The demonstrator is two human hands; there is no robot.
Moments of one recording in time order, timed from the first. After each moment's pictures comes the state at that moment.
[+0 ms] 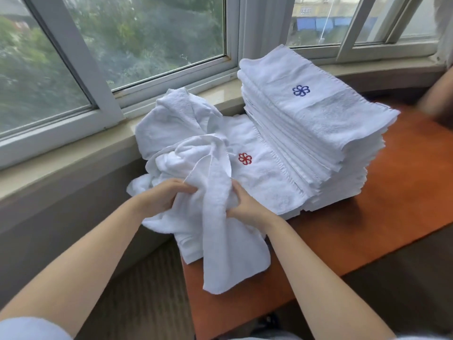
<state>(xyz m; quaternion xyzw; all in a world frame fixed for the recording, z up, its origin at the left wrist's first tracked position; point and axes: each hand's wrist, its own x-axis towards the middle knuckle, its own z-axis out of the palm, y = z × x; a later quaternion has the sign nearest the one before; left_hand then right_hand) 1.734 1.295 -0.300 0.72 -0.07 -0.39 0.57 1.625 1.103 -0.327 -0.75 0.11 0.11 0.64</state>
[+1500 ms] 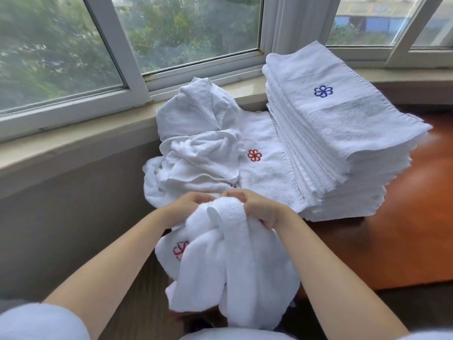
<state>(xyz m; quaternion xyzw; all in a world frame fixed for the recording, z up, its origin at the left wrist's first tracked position) 1.638 1.256 -0.327 0.78 -0.09 -0.40 0.48 1.607 1.049 -0.294 -0.62 -0.07 0.36 0.69</state>
